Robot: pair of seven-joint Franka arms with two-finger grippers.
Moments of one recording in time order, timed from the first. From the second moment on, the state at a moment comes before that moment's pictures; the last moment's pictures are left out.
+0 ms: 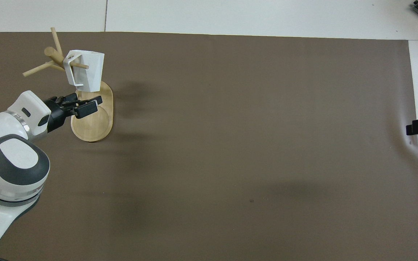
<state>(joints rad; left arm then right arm) -0.04 0.00 -0.03 -2.21 -0.87 2.63 0.85 -0.06 -0.14 -0.08 -1.71 -0.01 1.62 -0.08</state>
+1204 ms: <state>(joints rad) 0.04 -0.05 -0.05 -1.75 -0.05 1.73 0.27 -0.06 -0.14 -0.09 -1.73 -0.01 1.59 -0.08</state>
